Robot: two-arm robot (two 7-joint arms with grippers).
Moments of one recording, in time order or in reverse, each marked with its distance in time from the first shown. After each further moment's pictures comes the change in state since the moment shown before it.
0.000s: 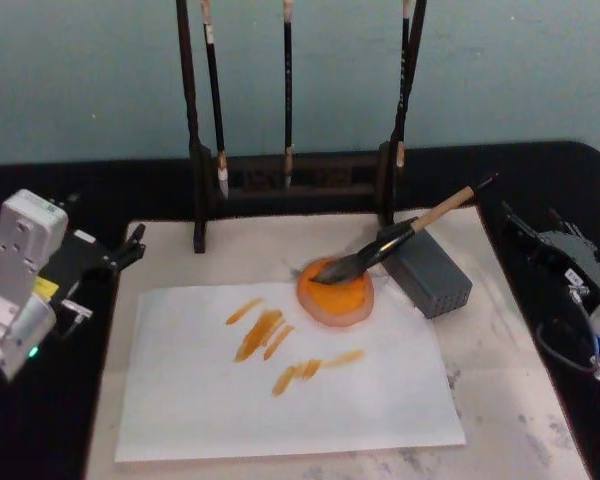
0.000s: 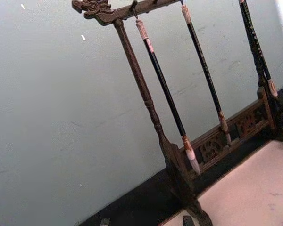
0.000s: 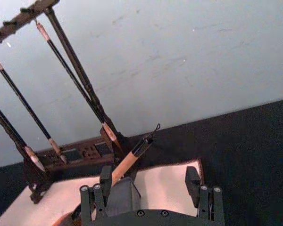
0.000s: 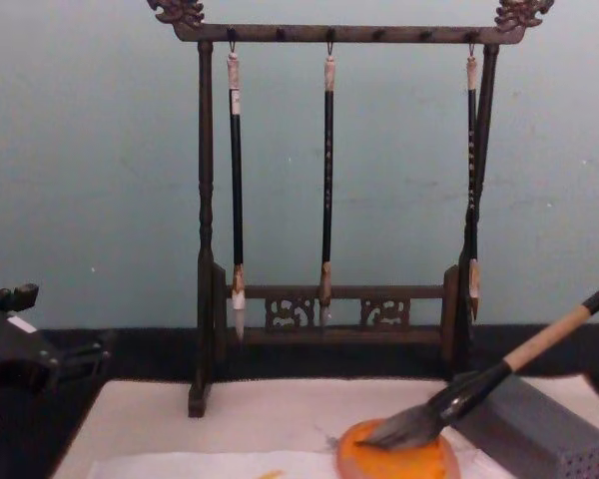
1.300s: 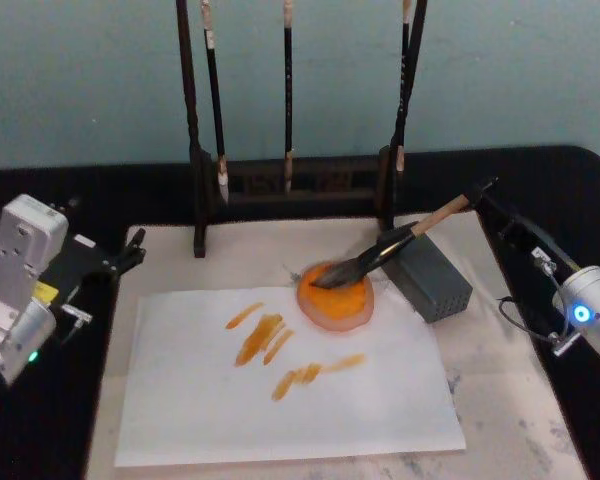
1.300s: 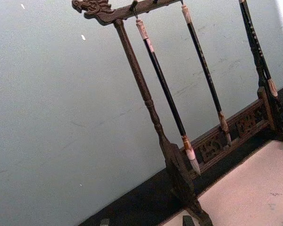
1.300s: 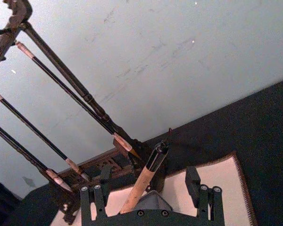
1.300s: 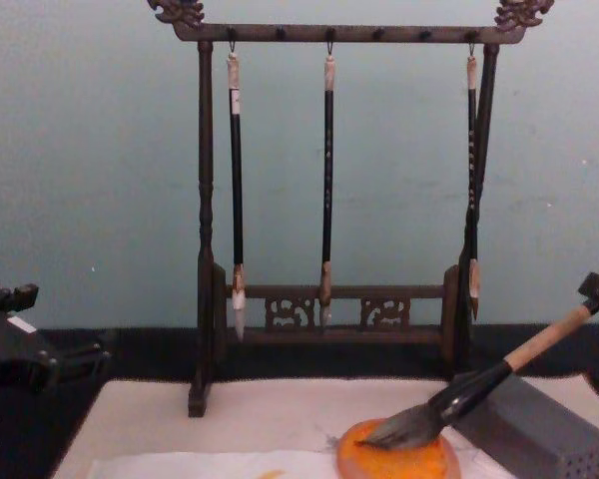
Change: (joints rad) left arm 0.000 0.000 0.000 0.000 0.000 0.000 0.000; right arm 0.149 -0.073 -0.030 0.167 0.176 0.089 0.060
